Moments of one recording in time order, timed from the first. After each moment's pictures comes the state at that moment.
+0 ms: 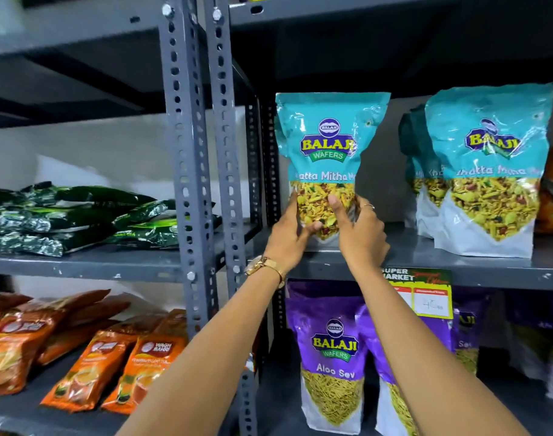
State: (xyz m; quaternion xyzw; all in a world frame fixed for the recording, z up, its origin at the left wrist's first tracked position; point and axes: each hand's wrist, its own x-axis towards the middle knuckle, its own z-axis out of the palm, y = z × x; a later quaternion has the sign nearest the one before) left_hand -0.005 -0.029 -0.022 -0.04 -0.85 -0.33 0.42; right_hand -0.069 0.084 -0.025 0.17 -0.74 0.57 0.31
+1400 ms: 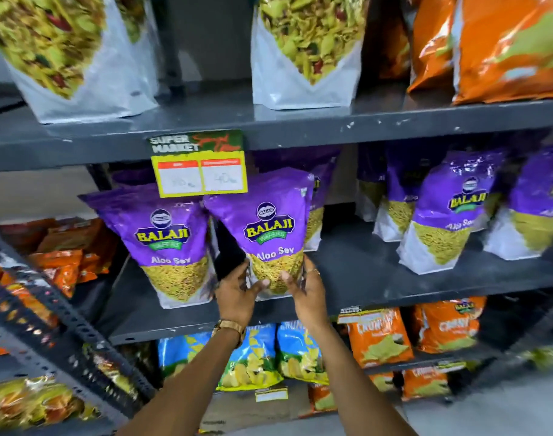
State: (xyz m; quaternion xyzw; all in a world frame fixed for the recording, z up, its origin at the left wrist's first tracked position) left_hand -0.078 0.164 -0.332 0.22 -0.76 -0.57 0.21; right_hand -0.115 0.293 -0.341 0.09 -0.71 0.70 0.01
